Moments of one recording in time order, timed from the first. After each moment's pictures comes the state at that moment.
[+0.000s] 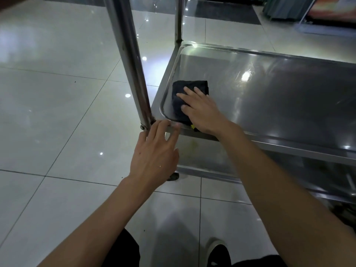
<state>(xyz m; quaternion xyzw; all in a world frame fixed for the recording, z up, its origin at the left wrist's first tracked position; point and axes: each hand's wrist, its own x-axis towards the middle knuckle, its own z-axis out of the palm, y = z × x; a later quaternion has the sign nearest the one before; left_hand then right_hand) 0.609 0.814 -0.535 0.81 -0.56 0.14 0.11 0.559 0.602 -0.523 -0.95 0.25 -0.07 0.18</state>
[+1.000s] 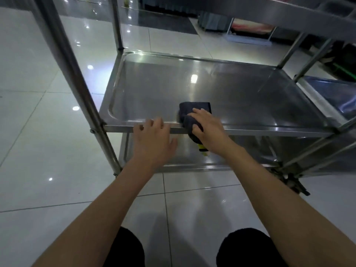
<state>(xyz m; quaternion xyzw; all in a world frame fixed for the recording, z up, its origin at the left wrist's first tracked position) 0.531 0.746 -0.507 0.79 -0.60 0.07 0.11 0.369 0.616 -0.495 -0.90 0.40 -0.09 0.13</state>
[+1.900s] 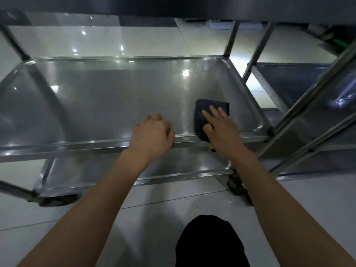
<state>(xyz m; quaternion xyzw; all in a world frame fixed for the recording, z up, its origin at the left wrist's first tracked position) 0.259 0.506 -0.481 0.78 -0.62 -0.05 0.10 0.059 0.386 -0.513 -0.86 0.48 -0.09 0.10</state>
